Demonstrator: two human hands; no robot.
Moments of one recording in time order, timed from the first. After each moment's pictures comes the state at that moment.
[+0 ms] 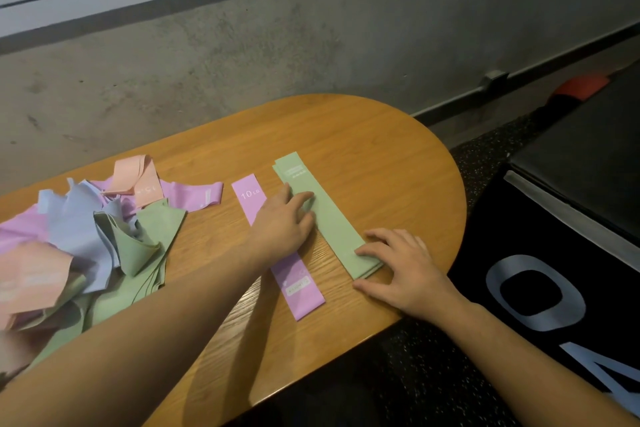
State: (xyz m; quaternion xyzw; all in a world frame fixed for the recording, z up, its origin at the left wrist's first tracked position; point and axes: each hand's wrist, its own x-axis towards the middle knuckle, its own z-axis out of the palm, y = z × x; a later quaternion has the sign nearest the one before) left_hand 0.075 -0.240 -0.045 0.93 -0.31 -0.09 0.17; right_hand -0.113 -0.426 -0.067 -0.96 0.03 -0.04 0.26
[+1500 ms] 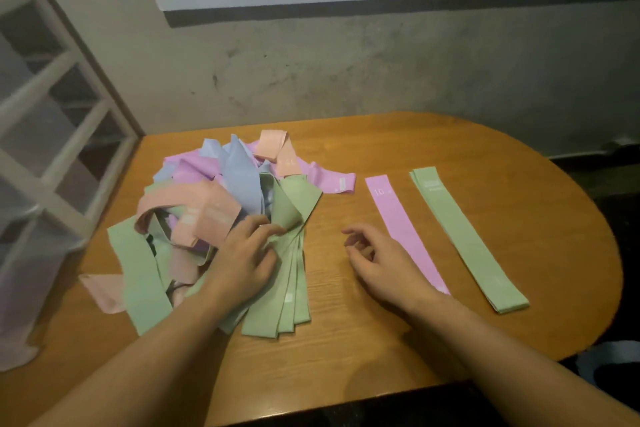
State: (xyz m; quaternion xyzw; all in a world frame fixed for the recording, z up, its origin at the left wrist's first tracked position) left_hand 0.054 0.048 -0.046 0.93 -0.26 0.09 0.26; right_hand -0.001 -0.215 -0.036 -0.88 -0.02 -0.01 0.48
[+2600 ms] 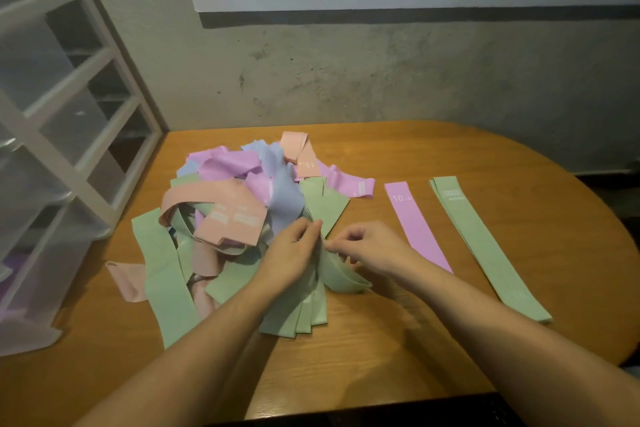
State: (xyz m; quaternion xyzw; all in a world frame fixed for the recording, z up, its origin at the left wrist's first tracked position) left_hand 0.049 0.001 -0.026 0.85 -0.04 -0.08 0.53; right_hand 0.030 -0.168 0.011 -0.85 0.03 0.14 0.51
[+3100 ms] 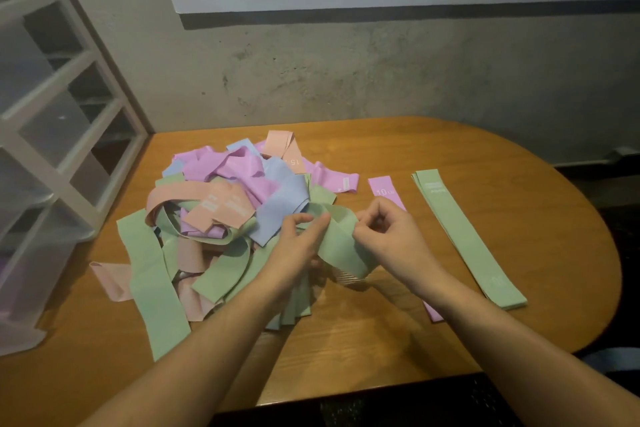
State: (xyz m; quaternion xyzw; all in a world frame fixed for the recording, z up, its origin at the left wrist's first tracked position) left_hand 0.018 -0.036 0.003 0.68 0.07 -0.18 0.70; right_hand -0.008 -0.200 0.023 -0.78 0.01 -0.05 0.62
